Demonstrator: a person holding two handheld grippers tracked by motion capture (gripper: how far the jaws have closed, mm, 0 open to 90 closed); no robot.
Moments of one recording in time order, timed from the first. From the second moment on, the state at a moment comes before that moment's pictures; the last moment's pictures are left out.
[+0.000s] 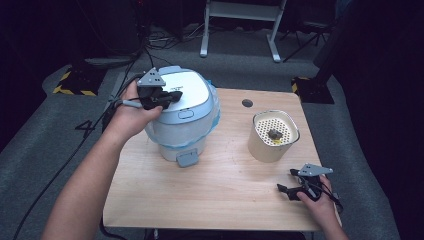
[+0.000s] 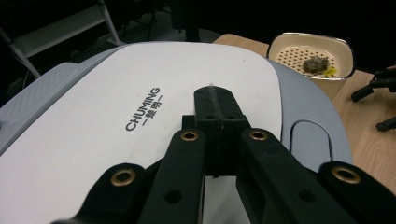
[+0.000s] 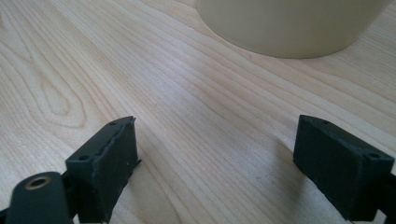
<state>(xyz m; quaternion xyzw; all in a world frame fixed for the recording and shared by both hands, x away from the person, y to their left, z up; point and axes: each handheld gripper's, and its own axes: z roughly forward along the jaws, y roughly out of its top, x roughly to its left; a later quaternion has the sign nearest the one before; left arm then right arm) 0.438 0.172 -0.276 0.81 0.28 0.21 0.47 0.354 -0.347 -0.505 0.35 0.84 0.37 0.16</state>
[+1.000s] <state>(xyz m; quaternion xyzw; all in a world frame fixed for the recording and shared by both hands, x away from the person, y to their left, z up) 0.371 0.181 -0.273 0.81 0.23 0.17 0.51 0.357 -0.346 -0.505 0.35 0.85 0.37 0.16</state>
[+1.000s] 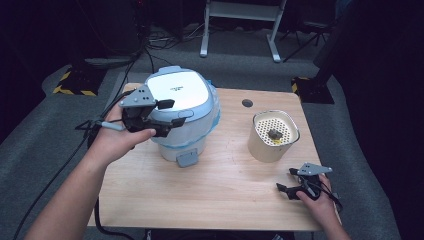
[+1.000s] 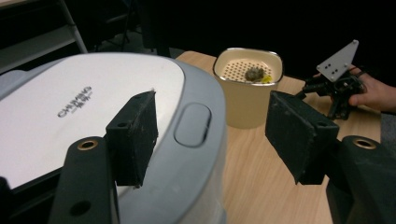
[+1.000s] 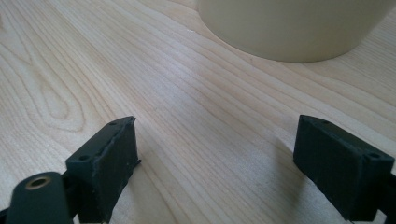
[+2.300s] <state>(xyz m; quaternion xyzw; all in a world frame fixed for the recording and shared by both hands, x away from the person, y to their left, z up) 0.321 0.204 -0.419 0.83 0.28 0.13 0.47 0.363 -0.344 -0.505 0.34 0.85 0.37 0.15</state>
